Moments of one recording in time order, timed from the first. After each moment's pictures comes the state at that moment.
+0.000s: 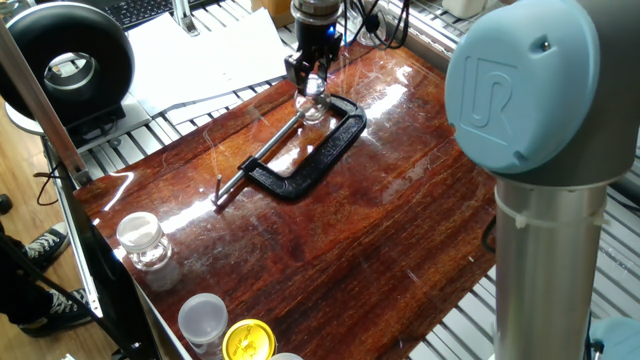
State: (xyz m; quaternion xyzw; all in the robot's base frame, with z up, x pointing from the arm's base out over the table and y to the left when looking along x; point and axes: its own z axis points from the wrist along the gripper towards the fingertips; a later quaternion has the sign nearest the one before) arm 0.688 -0.077 0.066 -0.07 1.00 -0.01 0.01
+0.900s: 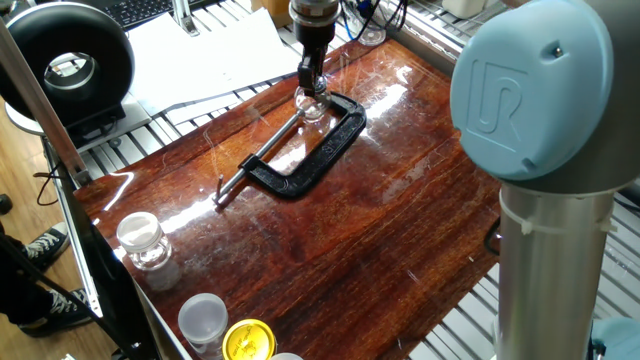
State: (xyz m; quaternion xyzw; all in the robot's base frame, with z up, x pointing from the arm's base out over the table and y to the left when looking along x) arm 0.675 -0.057 0.072 -0.34 0.94 0.02 0.01
